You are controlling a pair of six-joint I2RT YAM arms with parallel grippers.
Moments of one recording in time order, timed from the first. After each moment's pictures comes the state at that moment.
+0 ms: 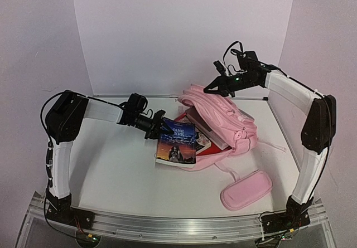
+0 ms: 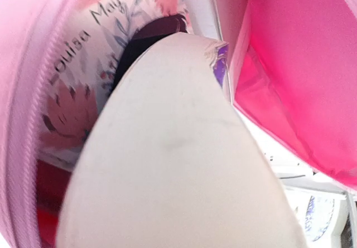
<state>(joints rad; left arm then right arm) -0.54 2.14 1.42 -0.06 1.02 -0.82 0.39 1.92 1.84 -0.63 -0.77 0.34</state>
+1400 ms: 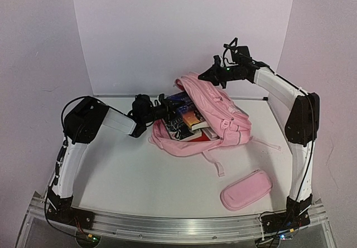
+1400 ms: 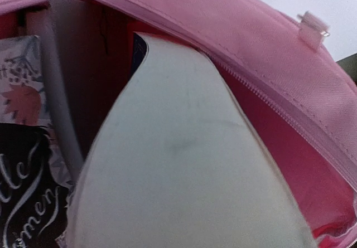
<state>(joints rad) -0.61 2.34 1.45 0.98 0.54 -1.64 0.38 2.14 2.12 -0.51 -0.66 0.73</state>
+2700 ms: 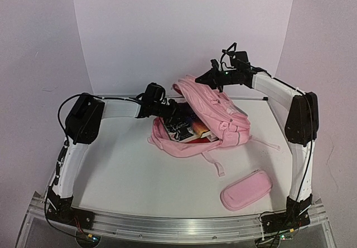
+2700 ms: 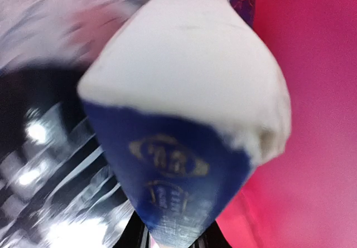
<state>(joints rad) -0.62 2.34 1.78 0.03 0.71 -1.29 0.38 2.15 2.03 -0.38 -0.76 0.79</state>
